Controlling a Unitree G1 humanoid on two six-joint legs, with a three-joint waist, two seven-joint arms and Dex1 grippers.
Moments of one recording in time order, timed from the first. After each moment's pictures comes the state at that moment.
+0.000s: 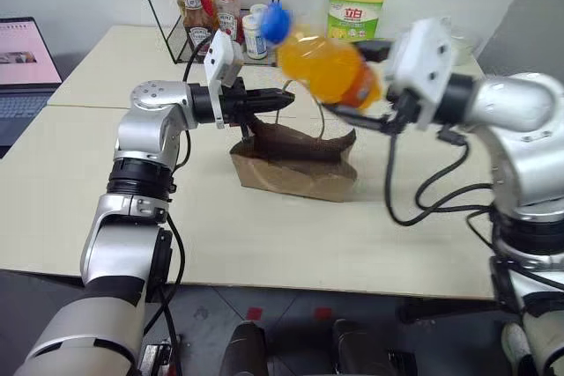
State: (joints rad) left arm -1.06 0.52 -0.03 0.57 -0.33 0.24 -1.28; right arm -0.85 -0.65 0.00 -0.42 0.14 0.57 0.95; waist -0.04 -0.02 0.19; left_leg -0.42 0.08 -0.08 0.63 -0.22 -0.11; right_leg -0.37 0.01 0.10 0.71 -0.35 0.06
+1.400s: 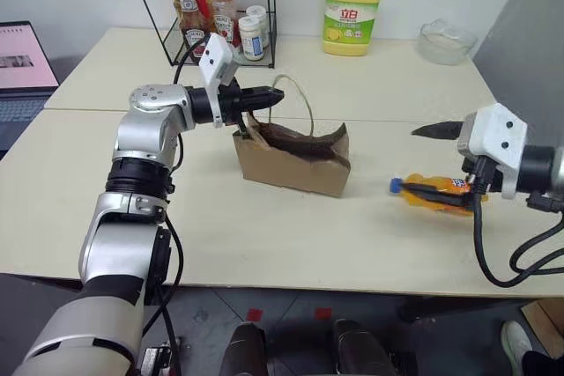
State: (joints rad) left arm -1.08 0.52 -0.03 0.65 -0.28 0.25 -1.16; right arm -0.43 -0.98 -0.21 -0.65 0.47 0.83 1.00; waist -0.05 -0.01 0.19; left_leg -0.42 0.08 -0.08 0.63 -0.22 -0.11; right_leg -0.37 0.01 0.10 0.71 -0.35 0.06
